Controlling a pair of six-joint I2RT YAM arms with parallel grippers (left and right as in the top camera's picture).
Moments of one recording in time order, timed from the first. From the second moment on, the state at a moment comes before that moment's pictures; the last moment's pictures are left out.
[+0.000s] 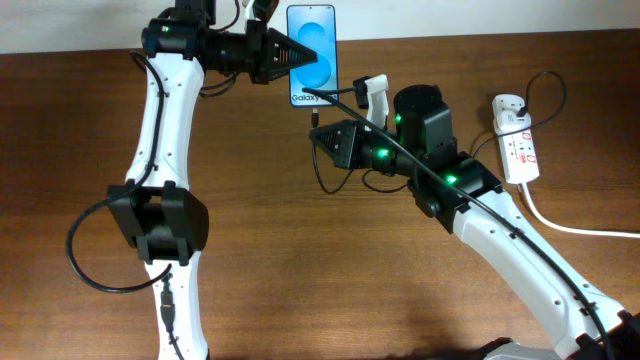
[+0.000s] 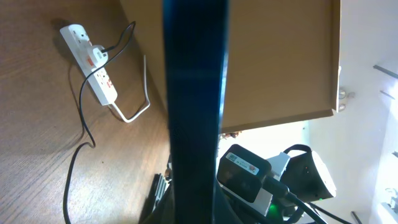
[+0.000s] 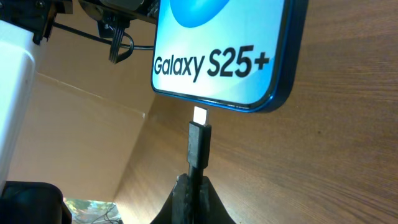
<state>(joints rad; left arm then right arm) -0.11 2.37 2.50 -1.14 1.50 -0.23 0.44 1.46 1.18 -0.15 -0.57 0.68</state>
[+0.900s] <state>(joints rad) -0.12 2.37 2.50 -1.14 1.50 -0.19 0.44 1.46 1.18 -0.13 -0.57 0.67</state>
